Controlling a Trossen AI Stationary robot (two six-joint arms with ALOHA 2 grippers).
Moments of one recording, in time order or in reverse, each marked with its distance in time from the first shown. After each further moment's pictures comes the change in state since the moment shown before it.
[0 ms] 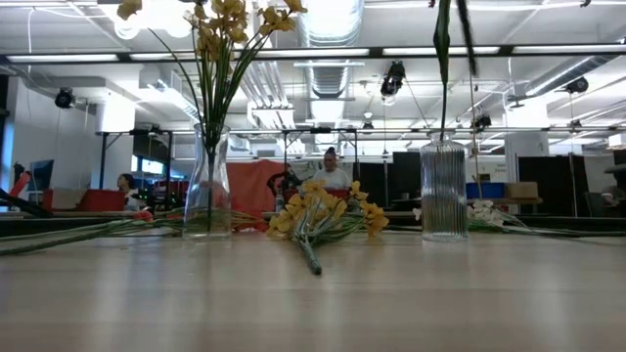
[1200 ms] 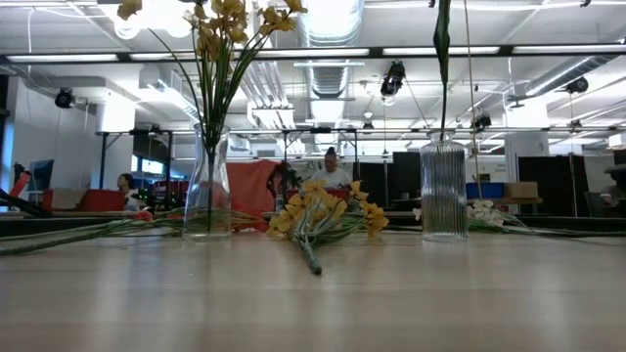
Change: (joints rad) left arm 0.015 0.013 0.017 -0.010 -0.002 0.019; right arm -0.152 -0.543 -0.126 0.013 0.600 -0.360
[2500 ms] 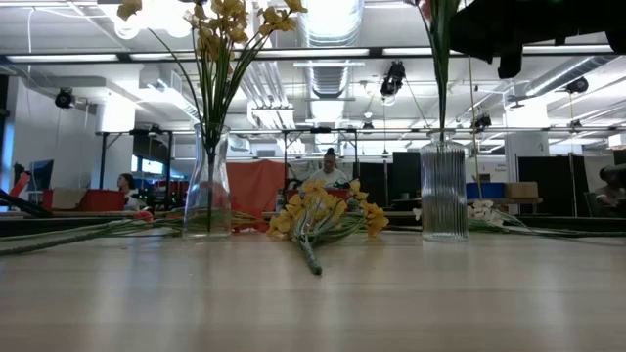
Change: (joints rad) left arm 0.003 -0.001 0.002 -0.006 -0.022 0.006; right arm -0.166 0.044 -0.361 0.205 -0.128 0.387
